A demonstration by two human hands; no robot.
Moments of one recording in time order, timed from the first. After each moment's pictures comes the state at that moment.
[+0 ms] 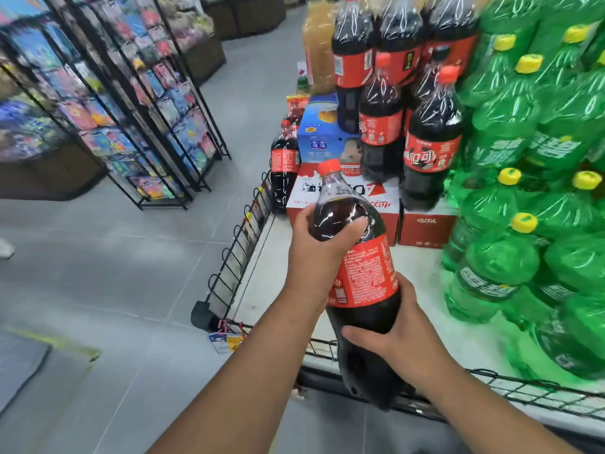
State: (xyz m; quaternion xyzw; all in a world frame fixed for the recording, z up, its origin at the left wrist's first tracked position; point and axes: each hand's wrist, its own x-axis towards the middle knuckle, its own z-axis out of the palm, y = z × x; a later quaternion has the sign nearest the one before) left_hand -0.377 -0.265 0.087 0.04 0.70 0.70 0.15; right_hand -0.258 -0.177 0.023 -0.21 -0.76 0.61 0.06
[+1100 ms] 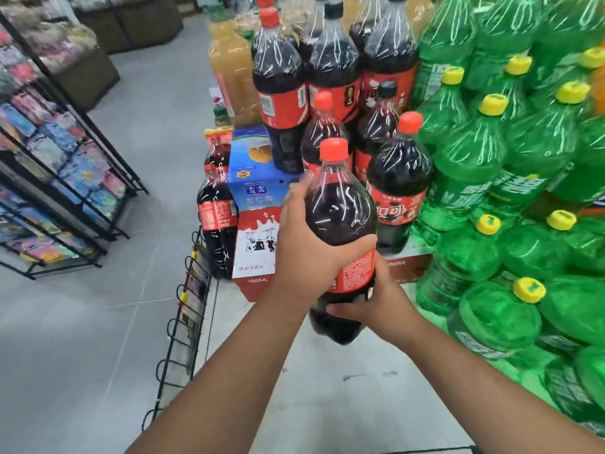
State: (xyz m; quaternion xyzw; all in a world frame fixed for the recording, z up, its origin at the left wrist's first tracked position) left_hand -0.556 -0.156 0.078 0.32 0.75 0.57 0.06; right_hand -0.439 -0.080 0.024 -0.26 -0.71 0.64 0.13
